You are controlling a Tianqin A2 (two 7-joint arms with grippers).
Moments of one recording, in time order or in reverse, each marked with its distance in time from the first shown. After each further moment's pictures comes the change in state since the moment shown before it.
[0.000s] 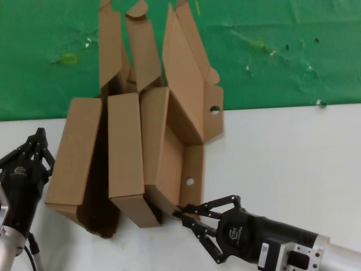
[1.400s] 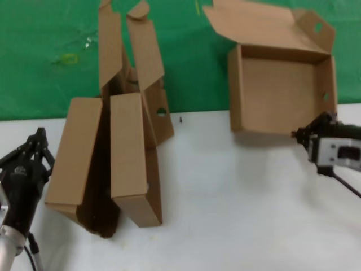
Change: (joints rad) left arm 0.000 0.000 0.000 0.000 0.000 0.000 0.000; right arm 0.402 0.268 -0.039 0.097 -1.038 -0.210 0.952
